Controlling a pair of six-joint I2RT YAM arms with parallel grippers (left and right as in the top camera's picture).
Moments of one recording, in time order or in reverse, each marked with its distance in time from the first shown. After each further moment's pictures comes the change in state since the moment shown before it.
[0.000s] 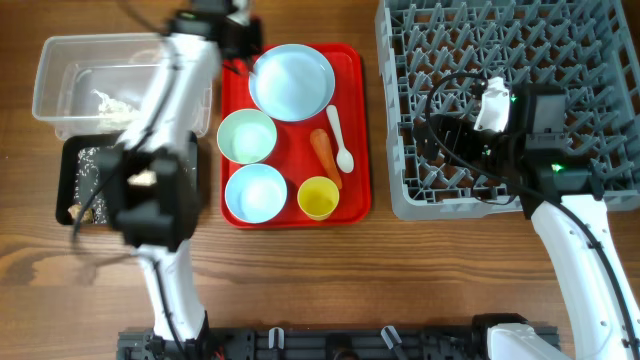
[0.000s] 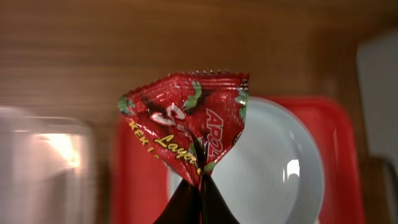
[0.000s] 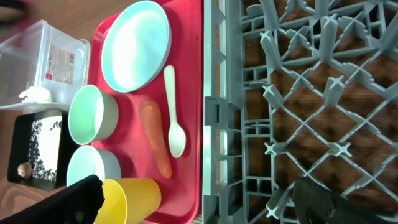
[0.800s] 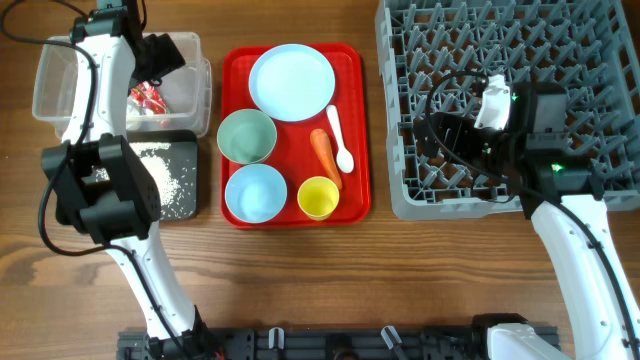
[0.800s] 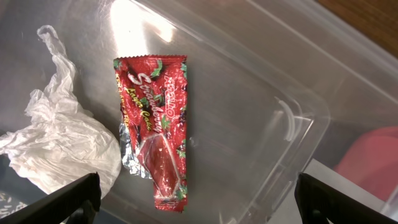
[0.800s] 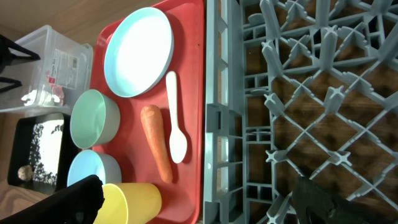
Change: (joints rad) left arm 0.276 0.102 0.032 -0.209 -0.175 -0.177; right arm 0.000 0.000 0.000 0.024 0.000 0.000
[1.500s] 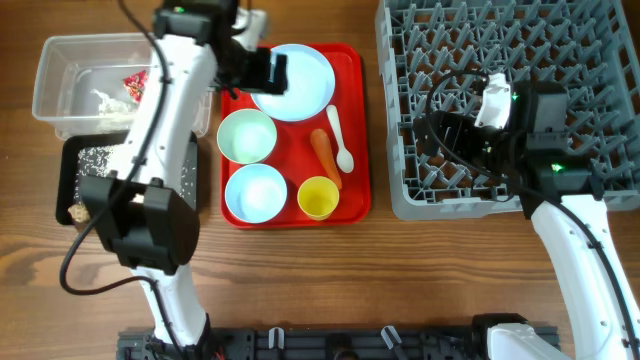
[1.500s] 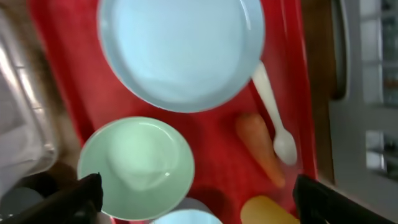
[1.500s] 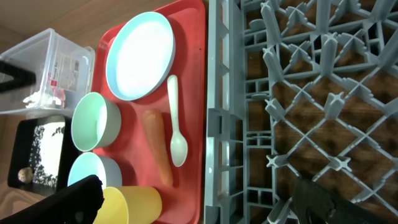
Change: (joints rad) left arm -0.373 -0.198 -0.001 -0.269 0.309 0.344; right arm 0.000 0.000 0.000 0.014 0.000 0.000
